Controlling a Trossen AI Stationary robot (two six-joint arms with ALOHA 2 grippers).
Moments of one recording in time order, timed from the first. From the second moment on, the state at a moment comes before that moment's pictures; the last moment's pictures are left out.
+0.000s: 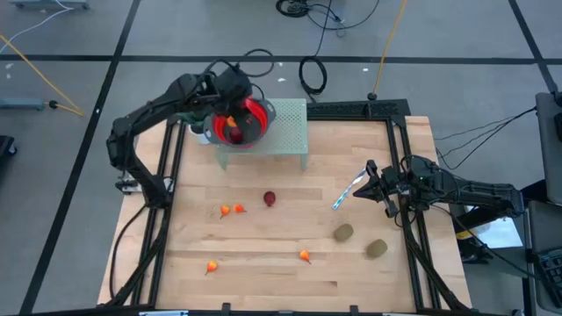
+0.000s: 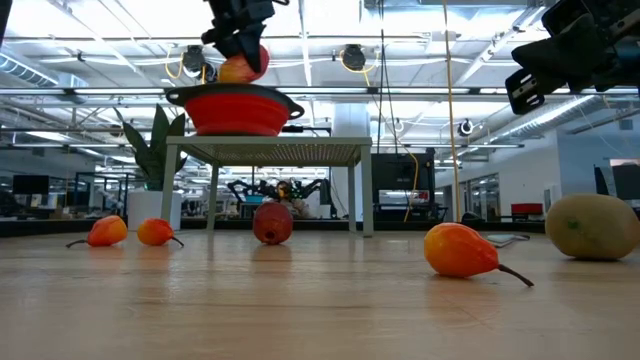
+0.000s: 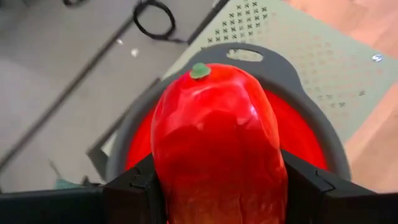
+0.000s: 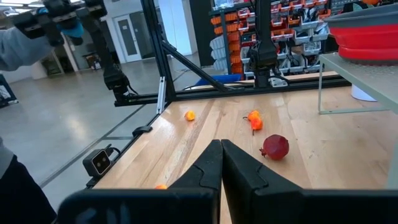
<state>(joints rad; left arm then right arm) 0.47 1.64 1.91 -1.26 -0.26 -0.14 -0.19 0.24 0.16 0.06 -0.47 0.17</state>
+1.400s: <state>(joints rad) 0.62 1.79 1.91 -1.44 -0.11 -0.27 -0.19 0.24 0.16 0.07 -0.47 0.23</state>
